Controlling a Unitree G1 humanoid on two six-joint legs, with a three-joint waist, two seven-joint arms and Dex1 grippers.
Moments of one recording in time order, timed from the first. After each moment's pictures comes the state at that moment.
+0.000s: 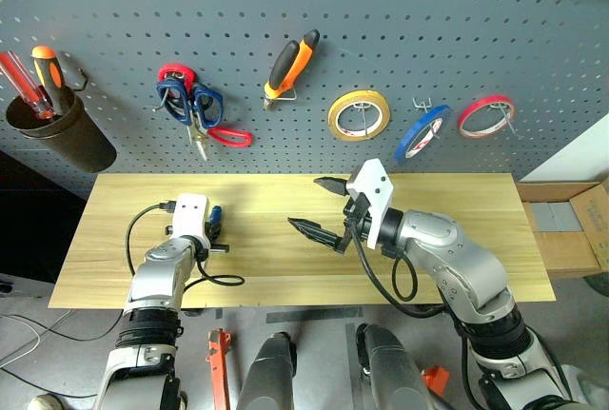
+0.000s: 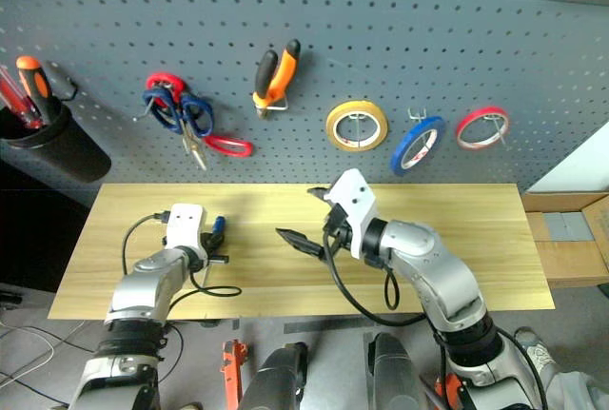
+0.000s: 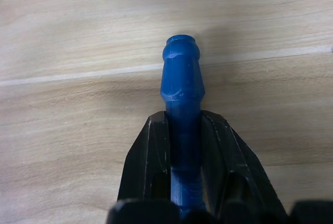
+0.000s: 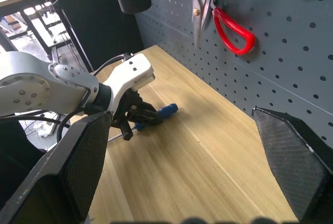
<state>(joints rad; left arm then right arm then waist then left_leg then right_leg) -0.38 0.41 0.16 0.30 -0.10 0.62 -0.25 -0.45 -0.26 0.28 -0.39 0.33 0.65 0.58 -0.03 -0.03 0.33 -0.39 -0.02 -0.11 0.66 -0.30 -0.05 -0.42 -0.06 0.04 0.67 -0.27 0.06</state>
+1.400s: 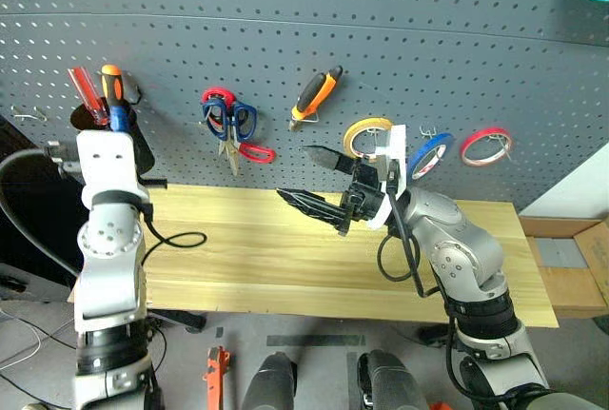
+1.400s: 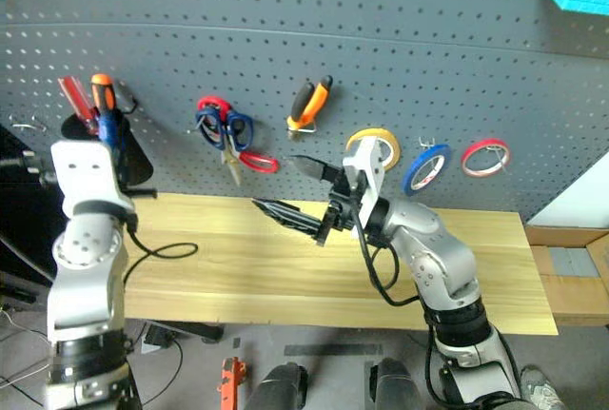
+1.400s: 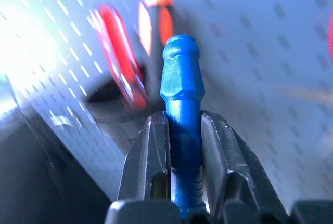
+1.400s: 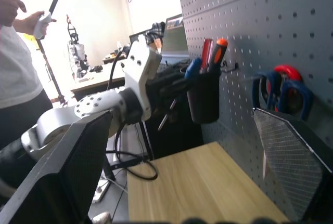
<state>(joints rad) -0.40 0.49 0.34 -0.09 0.04 0.32 0.01 -0.55 -0.15 0.14 -0.29 0.57 0.55 0.73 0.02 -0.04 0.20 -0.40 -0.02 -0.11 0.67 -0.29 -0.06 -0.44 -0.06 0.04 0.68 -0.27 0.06</state>
